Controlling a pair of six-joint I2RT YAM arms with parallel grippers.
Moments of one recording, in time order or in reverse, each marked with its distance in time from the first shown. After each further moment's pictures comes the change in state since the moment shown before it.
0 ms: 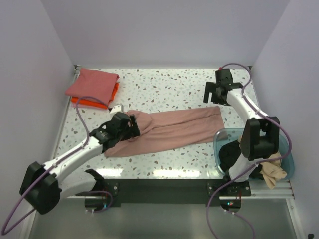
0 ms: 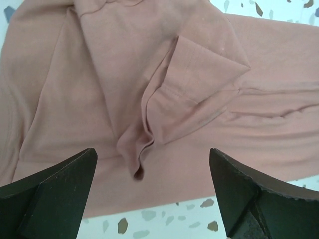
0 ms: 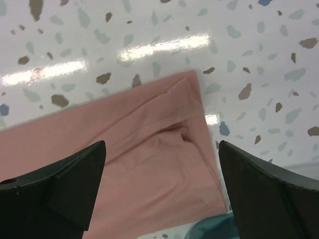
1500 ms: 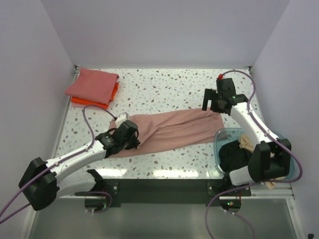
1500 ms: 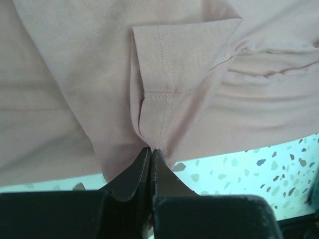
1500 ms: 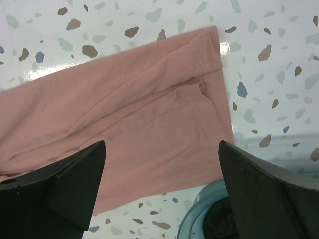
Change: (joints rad) left arm -0.136 0.081 -0.008 -0.007 0.042 -0.237; right arm 0.076 -0.305 -0.227 -0.006 -0.061 0.043
